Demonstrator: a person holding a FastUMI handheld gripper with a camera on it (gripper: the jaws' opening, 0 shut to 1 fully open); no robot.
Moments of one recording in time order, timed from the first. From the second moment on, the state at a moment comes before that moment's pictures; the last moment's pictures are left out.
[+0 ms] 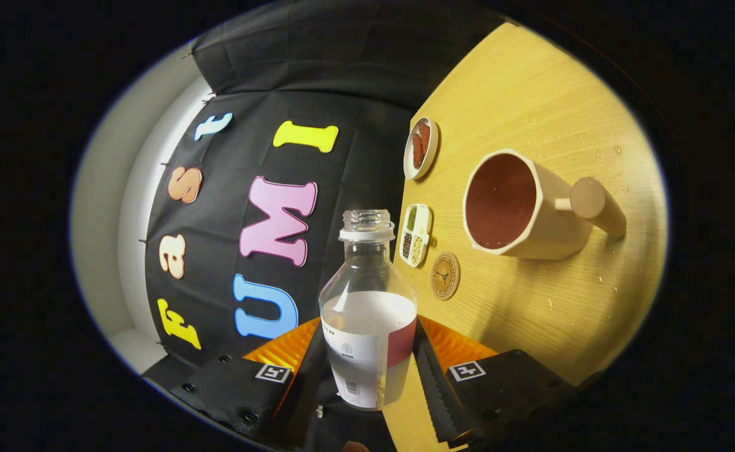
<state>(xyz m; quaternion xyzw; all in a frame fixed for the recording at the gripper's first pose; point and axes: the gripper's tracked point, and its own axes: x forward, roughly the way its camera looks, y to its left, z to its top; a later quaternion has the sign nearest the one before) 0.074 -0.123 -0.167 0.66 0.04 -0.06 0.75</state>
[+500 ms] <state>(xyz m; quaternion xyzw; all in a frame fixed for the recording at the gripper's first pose) 0.065 -0.147 -0.179 0.74 0.01 -0.08 0.67</state>
